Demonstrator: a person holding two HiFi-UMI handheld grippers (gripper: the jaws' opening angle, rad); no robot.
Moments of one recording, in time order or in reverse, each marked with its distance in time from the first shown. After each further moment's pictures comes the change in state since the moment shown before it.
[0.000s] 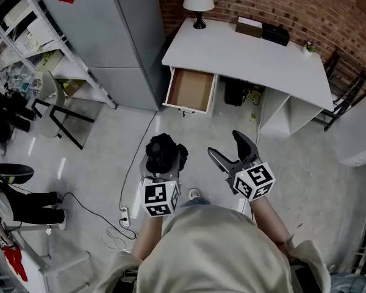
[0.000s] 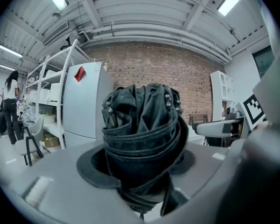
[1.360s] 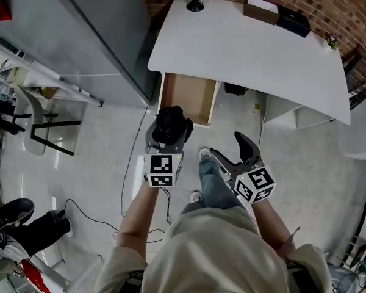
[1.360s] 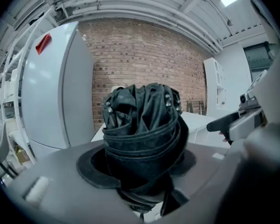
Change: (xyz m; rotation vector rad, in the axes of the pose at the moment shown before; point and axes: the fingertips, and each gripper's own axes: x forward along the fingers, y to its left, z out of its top) left arm 0.319 0.050 -0.024 0.119 0.114 -0.197; right arm 0.170 -0.159 -0.051 0.122 0.188 -0.081
